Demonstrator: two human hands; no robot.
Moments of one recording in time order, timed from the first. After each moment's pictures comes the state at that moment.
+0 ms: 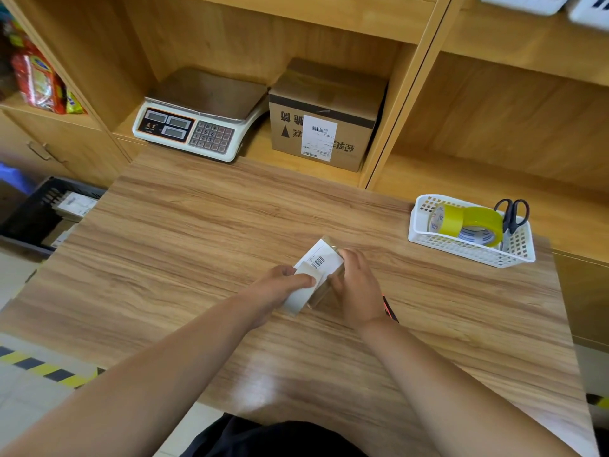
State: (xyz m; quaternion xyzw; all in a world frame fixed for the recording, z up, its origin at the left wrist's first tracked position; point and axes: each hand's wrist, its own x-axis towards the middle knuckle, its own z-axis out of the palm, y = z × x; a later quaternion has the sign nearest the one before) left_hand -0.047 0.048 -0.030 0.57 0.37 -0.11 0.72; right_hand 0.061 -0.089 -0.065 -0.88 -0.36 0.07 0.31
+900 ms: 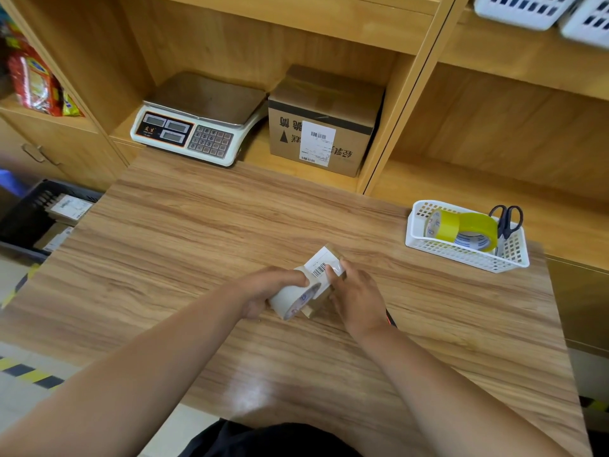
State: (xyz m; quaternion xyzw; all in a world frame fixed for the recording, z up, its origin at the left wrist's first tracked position) left_hand -0.042 0.068 -0.011 0.54 0.36 -0.19 0.73; right_hand 0.062 -0.098 -0.070 -0.89 -0.45 0.00 0.05
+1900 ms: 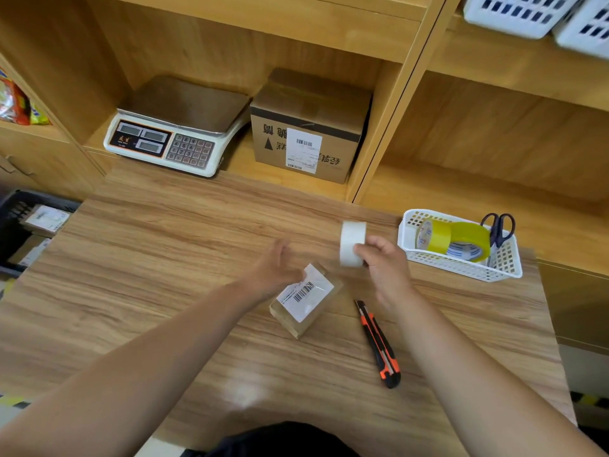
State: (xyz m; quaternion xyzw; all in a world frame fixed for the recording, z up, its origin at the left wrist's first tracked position) left_hand 0.020 0.089 -0.030 0.73 0.30 -0.07 0.60; right_hand 0.136 -0.073 0.000 -0.74 0.01 0.24 0.63
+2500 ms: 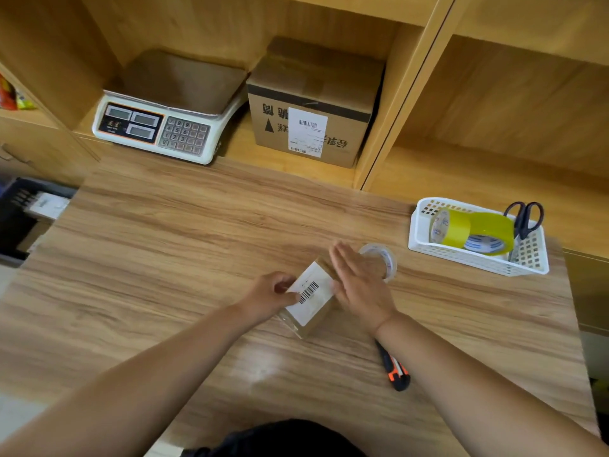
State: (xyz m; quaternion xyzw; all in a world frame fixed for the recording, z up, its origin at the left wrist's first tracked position) left_hand 0.008 0.088 -0.090 0.73 0.33 -0.12 0.59; right_hand 0.136 -0.080 -0.091 -0.86 -0.50 0.02 0.13
